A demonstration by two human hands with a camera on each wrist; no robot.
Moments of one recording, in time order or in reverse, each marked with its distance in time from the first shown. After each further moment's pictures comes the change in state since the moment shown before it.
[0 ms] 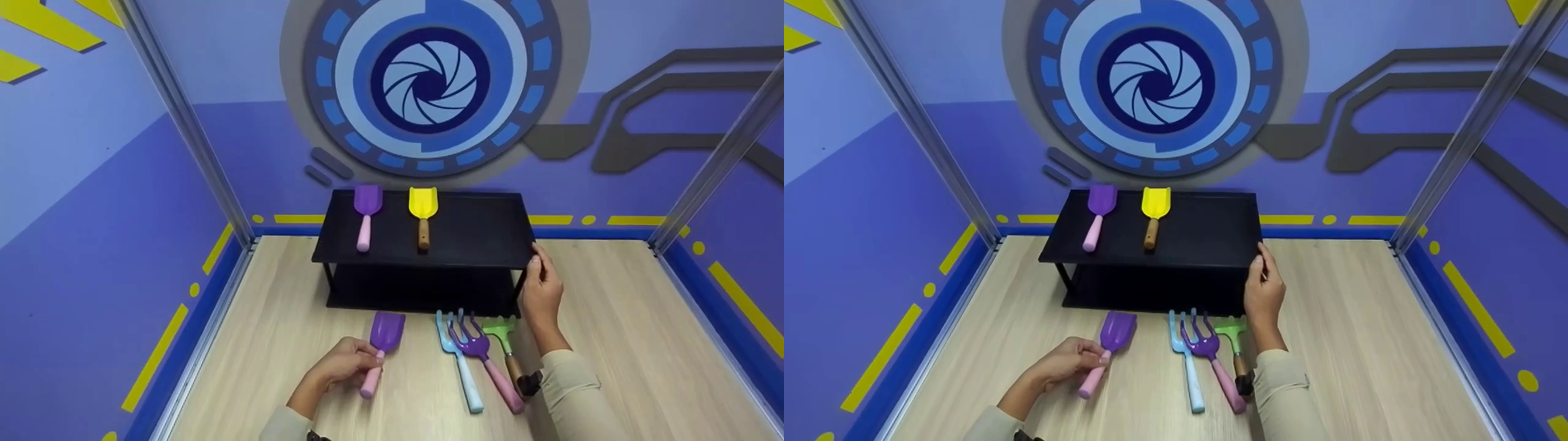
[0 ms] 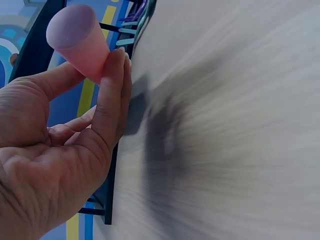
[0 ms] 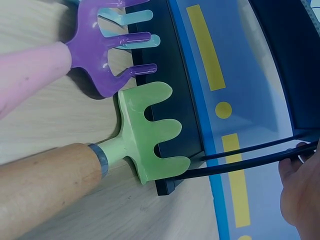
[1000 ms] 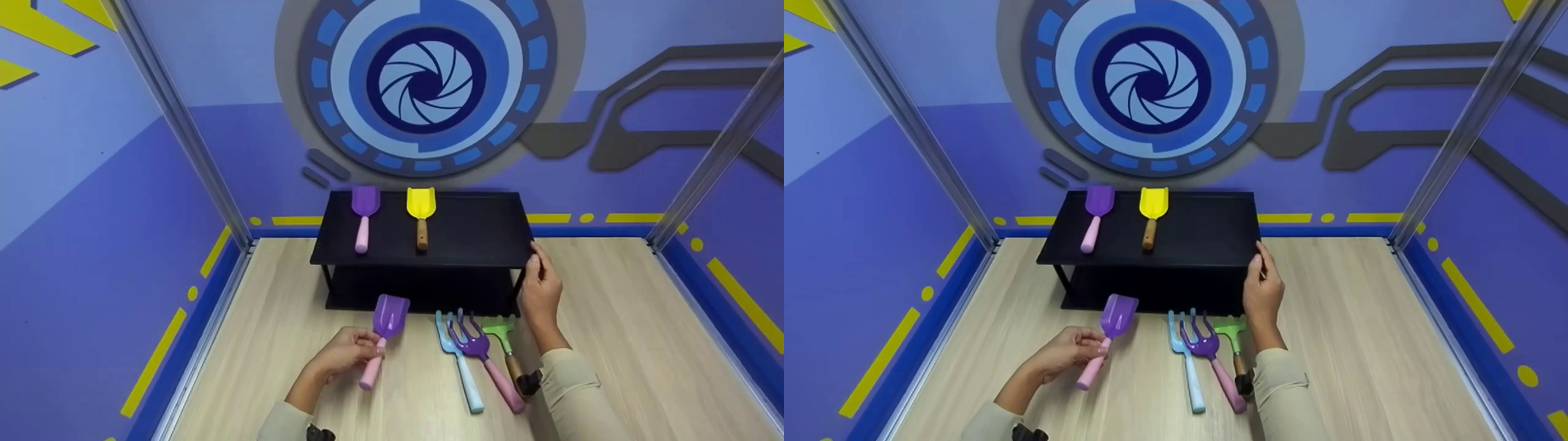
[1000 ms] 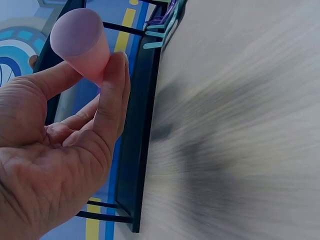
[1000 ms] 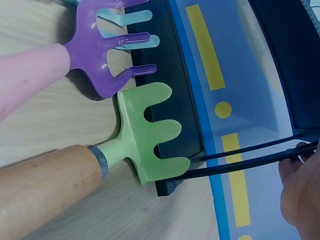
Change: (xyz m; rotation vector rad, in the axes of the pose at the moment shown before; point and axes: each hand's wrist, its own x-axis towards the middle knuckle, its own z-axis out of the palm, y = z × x) left_hand 0.000 0.029 -0.004 -0.027 0.004 0.050; right_hand -0.002 -0.002 0.000 -0.006 -0.017 0.021
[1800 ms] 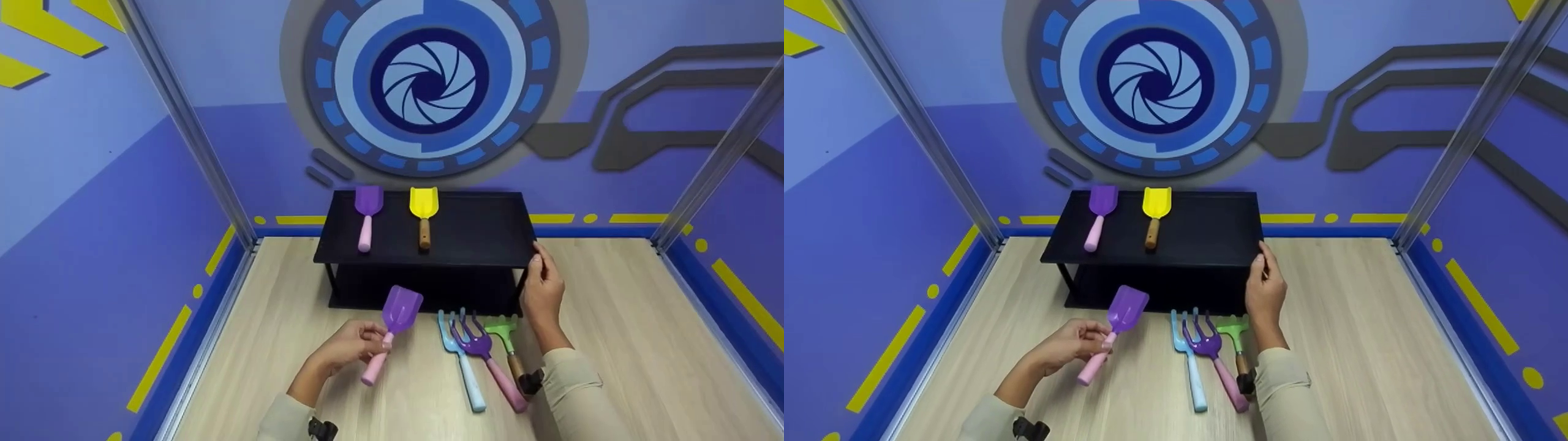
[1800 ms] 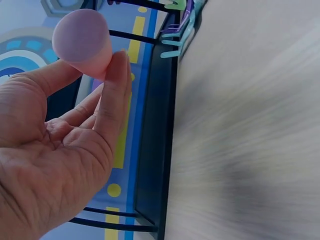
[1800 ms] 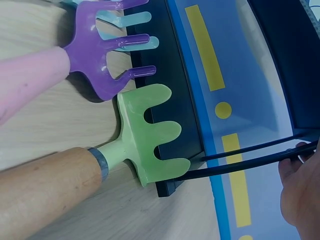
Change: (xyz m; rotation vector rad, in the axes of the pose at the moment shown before) left_hand -0.003 0.020 0.002 0.057 -0.036 0.029; right_hand 0.000 -0.002 0.000 0.008 -0.003 0.015
